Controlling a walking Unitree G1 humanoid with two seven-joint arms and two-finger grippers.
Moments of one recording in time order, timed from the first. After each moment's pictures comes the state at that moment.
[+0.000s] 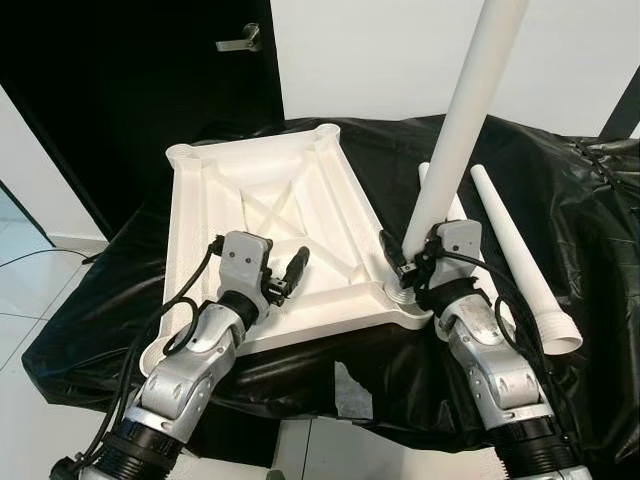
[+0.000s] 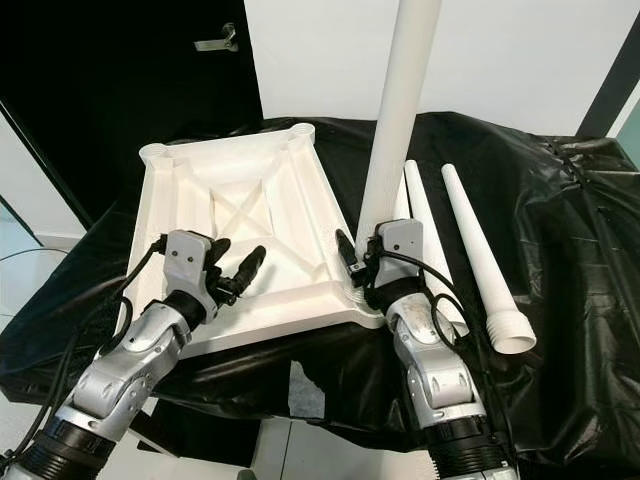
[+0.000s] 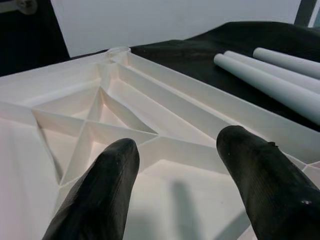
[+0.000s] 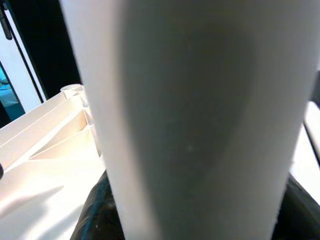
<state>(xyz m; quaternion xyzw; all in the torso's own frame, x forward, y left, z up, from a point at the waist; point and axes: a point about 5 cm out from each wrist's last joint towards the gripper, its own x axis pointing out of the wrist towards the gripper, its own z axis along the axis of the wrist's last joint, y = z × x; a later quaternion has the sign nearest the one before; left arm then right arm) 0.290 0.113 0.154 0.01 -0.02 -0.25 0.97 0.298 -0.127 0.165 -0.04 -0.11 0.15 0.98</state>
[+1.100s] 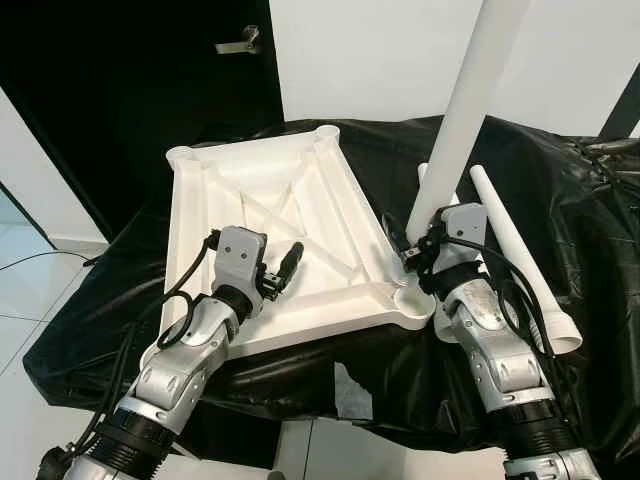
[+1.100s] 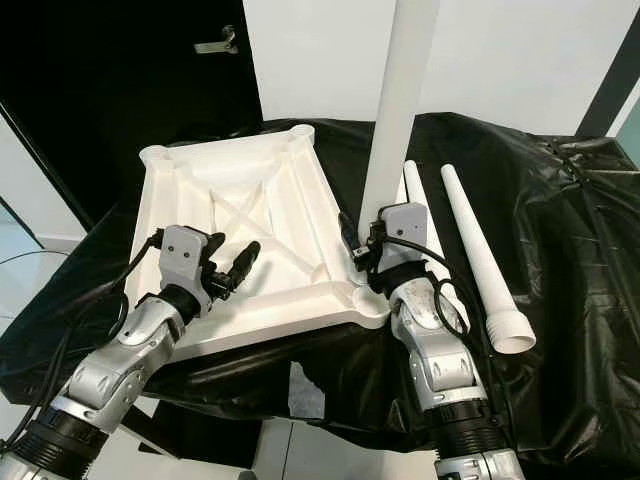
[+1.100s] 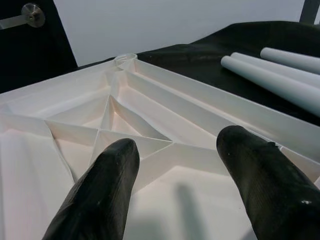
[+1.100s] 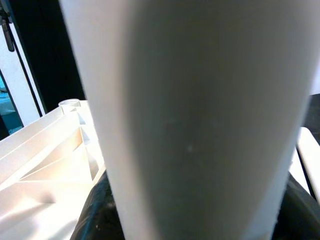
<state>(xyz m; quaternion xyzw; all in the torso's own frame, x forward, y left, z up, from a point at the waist) 0.296 0.121 0.155 0.04 -0.02 -0.25 0.97 0.307 -0.129 0.177 -0.05 -0.13 0.14 0.98</state>
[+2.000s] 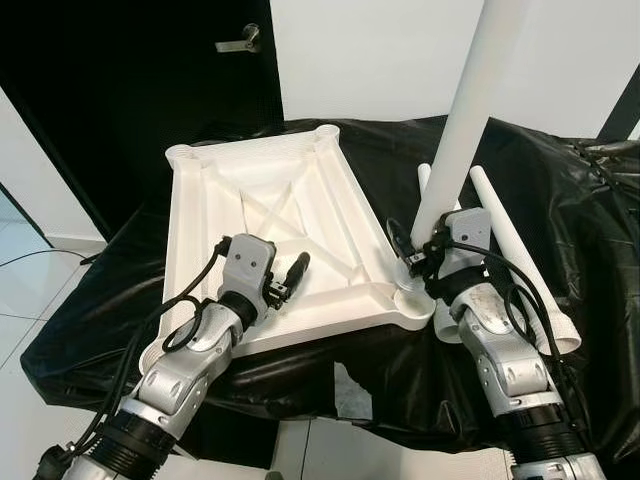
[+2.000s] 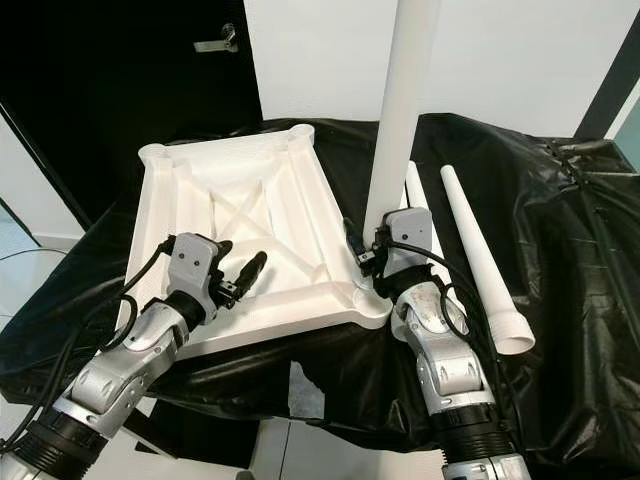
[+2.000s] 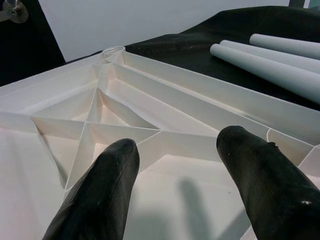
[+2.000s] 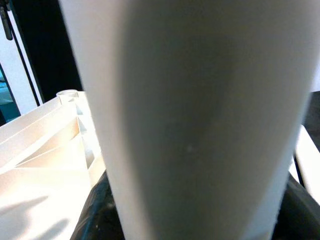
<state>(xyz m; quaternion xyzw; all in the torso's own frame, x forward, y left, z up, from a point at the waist) 0.292 0.117 0.149 0.06 -0.01 -0.26 0.96 0.305 -0.136 0.173 -0.06 -0.13 0.15 0.98</state>
